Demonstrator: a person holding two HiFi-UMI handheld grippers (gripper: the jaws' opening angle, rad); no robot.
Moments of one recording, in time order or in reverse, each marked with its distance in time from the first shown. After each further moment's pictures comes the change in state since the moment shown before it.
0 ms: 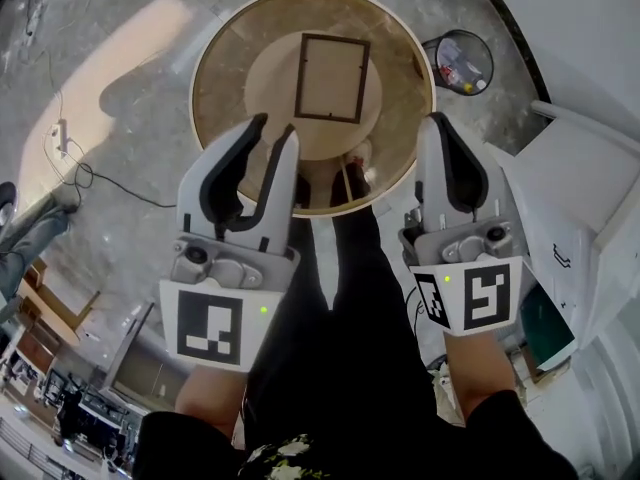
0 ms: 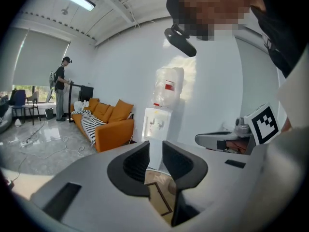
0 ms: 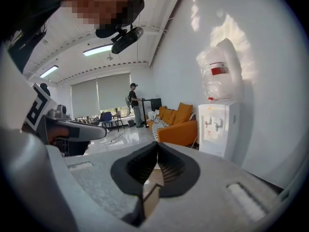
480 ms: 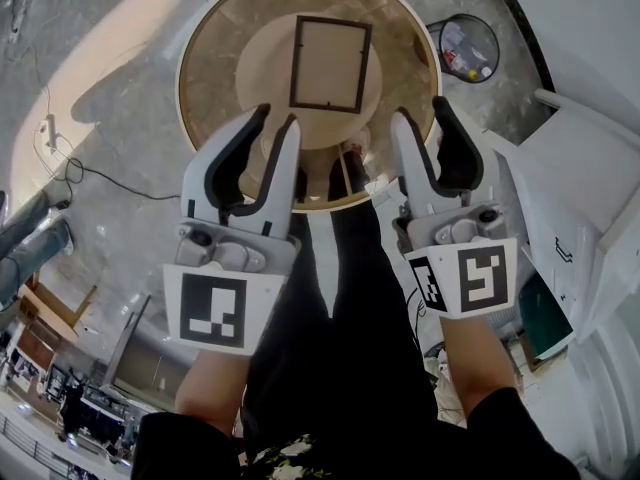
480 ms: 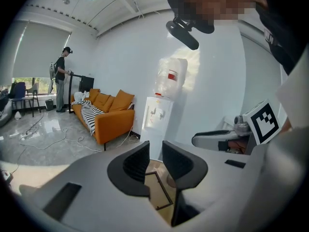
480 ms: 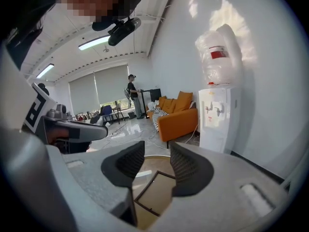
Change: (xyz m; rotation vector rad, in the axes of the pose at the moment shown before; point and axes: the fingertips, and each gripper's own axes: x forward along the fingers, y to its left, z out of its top) left arm 0.026 0.013 -0.067 -0.052 0.087 -0.004; right arm 0.027 0.000 -0.069 0.035 0.113 0.015
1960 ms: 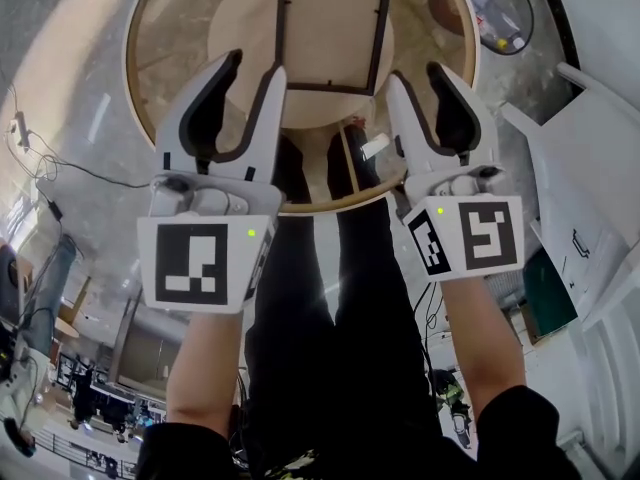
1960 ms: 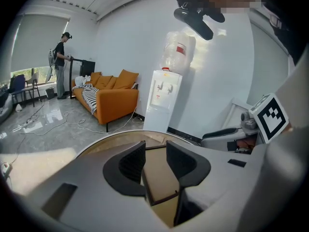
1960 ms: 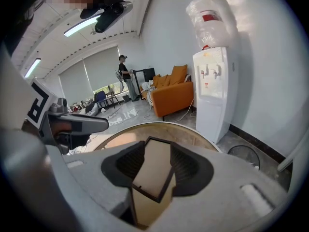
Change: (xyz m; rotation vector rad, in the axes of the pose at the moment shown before) left arm 0.100 0.066 -0.169 -0.014 0.145 0.027; right arm 0.091 -0.032 -0.189 0.066 0.213 -0.030
